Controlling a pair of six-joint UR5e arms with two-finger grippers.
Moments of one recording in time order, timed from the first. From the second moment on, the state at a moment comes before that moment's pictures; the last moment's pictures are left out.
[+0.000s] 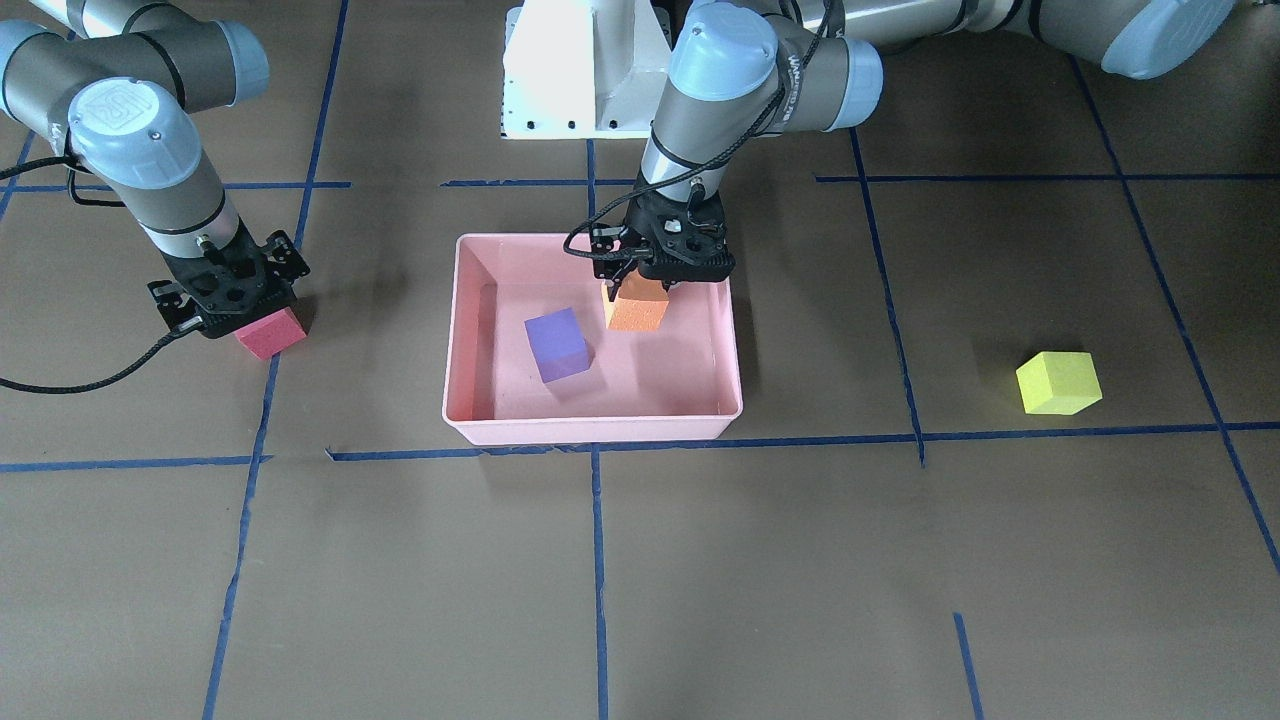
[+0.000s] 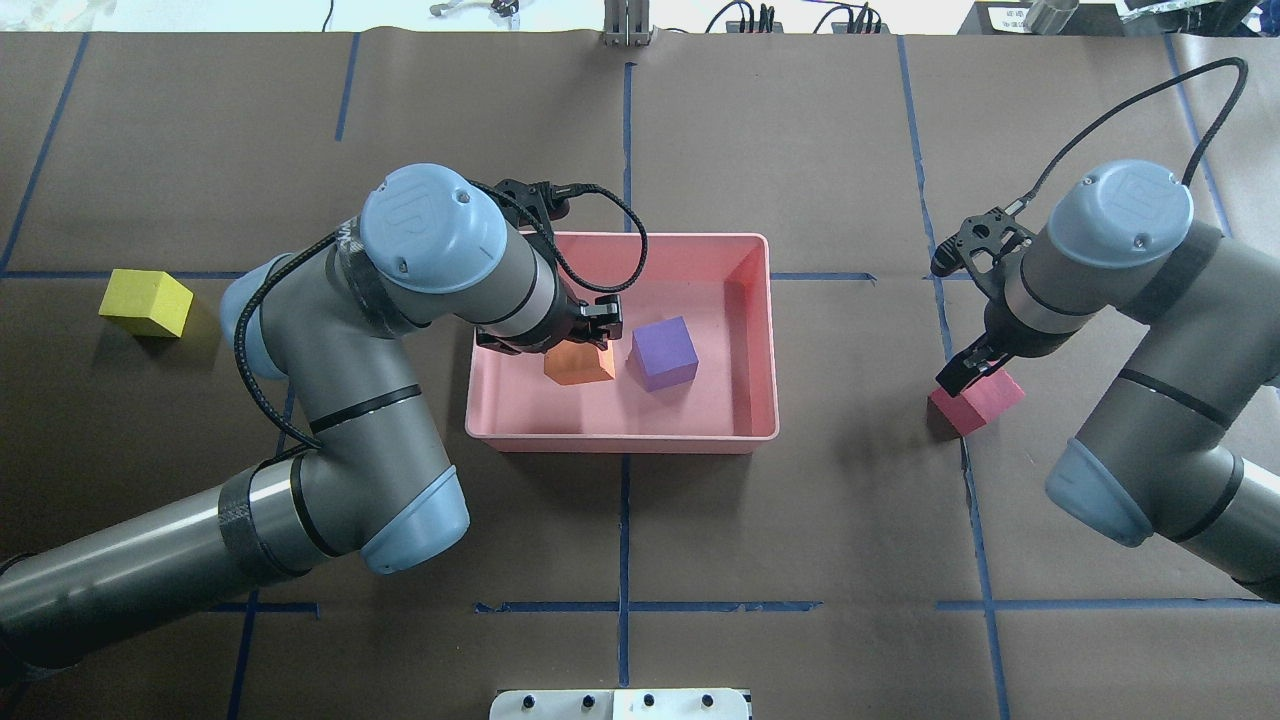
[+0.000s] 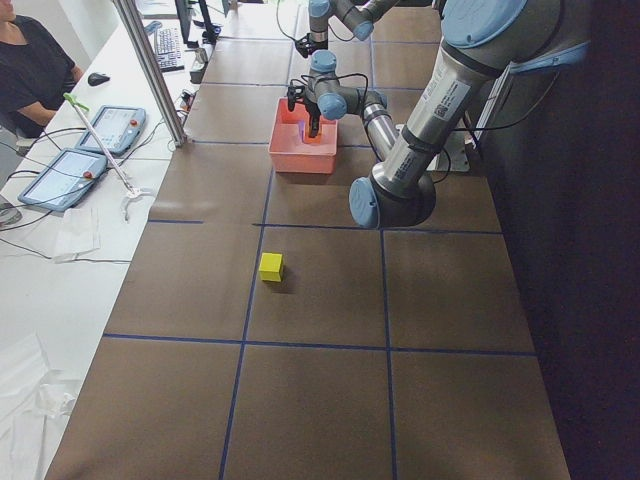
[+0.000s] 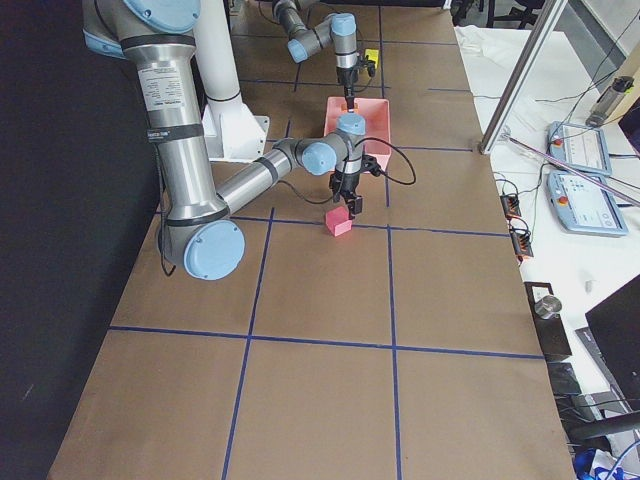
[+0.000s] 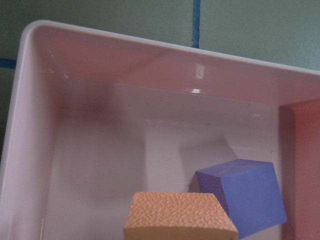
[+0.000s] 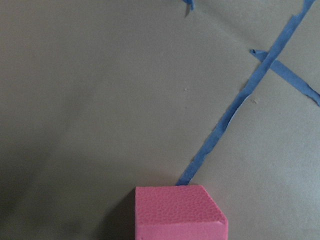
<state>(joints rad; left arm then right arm) -0.53 -2.28 -1.66 -1.75 -1.85 -1.34 0.74 -1.36 1.88 -1.60 1.97 0.34</state>
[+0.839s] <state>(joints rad) -0.54 -2.26 -1.76 -1.75 -1.83 -1.34 0.71 -1.35 1.80 -1.61 1.96 0.30</state>
